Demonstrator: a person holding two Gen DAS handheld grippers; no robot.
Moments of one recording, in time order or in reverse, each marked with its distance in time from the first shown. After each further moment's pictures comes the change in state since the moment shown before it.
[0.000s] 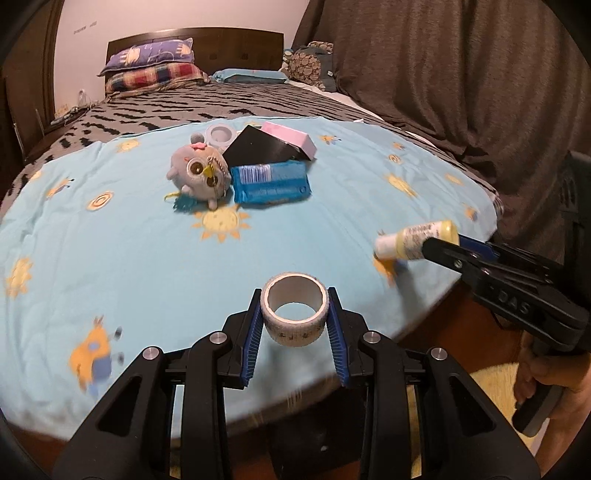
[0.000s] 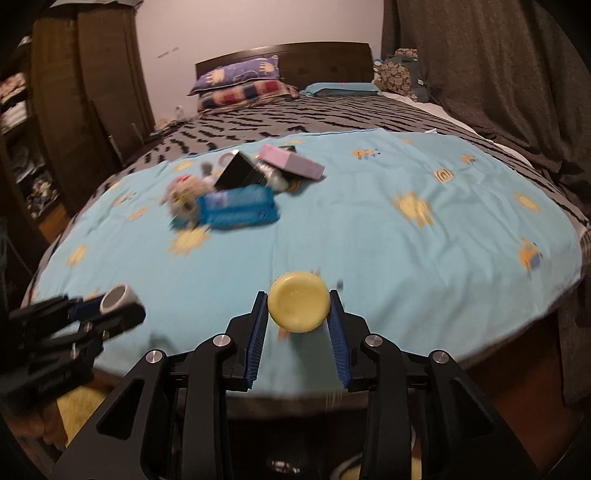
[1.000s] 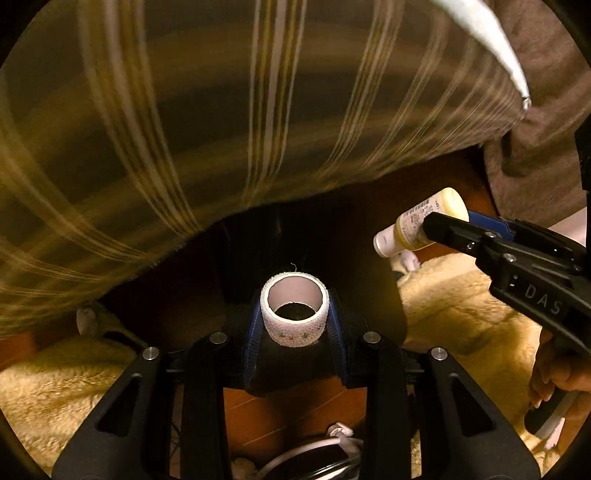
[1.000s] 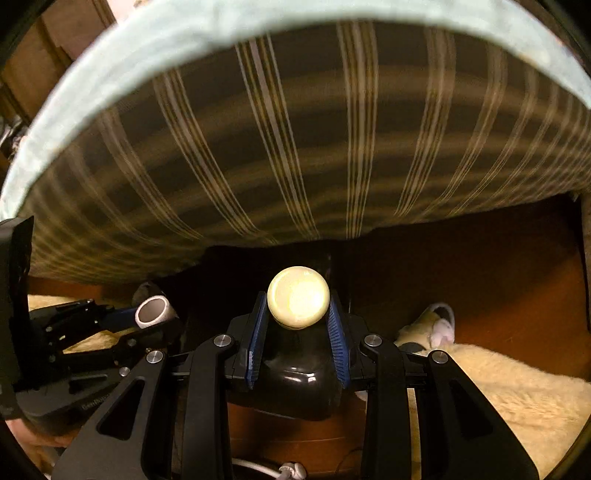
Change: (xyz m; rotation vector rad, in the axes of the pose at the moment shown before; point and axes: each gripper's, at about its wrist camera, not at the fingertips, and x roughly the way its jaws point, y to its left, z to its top) left arm 0.131 0.010 -0.179 -0.053 0.465 -0.051; right arm 0.098 -0.006 -0.184 0.092 0.382 0.012
